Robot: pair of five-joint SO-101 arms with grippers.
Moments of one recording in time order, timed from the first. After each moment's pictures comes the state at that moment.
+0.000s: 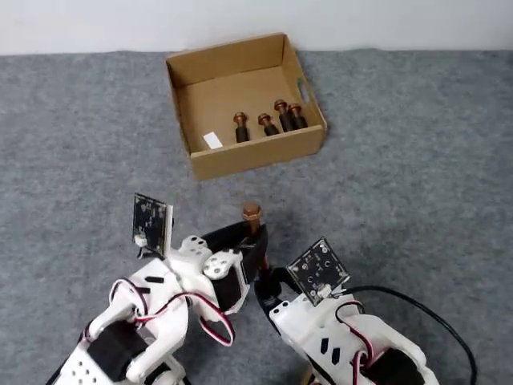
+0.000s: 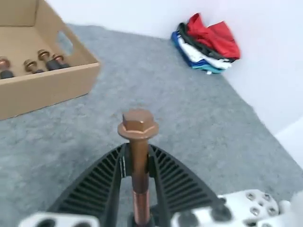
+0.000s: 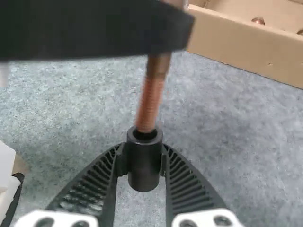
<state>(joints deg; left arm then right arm) 39.3 -83.6 66.0 50.5 38.7 -44.7 -104.1 69.3 78.2 -2.1</state>
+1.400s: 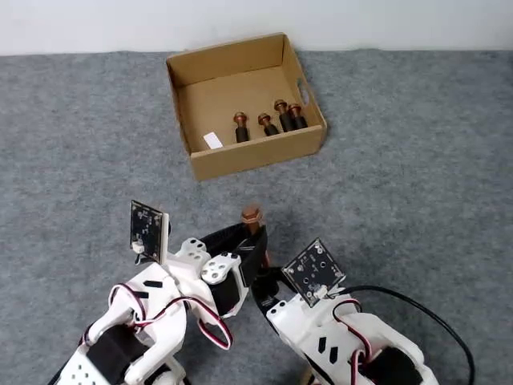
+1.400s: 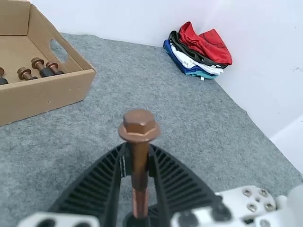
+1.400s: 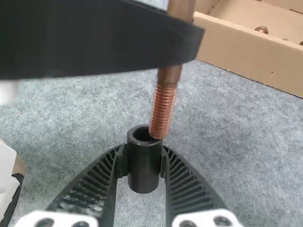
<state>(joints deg) 39.7 -86.2 67.8 50.3 38.3 -45.5 -103.3 69.4 76.3 -1.3</state>
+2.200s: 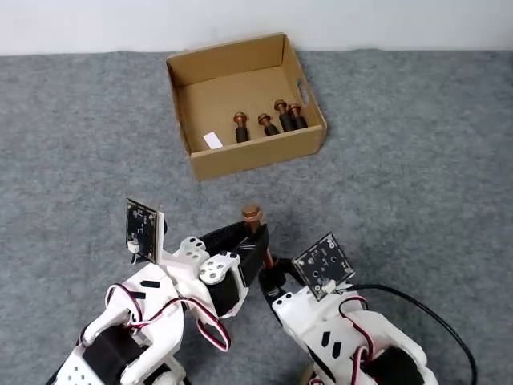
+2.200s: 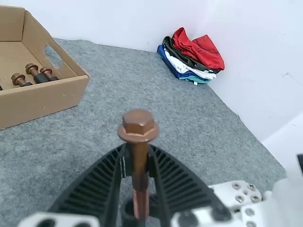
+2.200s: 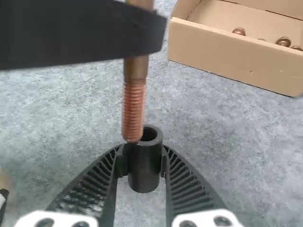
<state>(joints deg) 39.9 -85.8 65.3 50.6 38.7 -40.6 -103.4 69.4 75.7 -0.7</state>
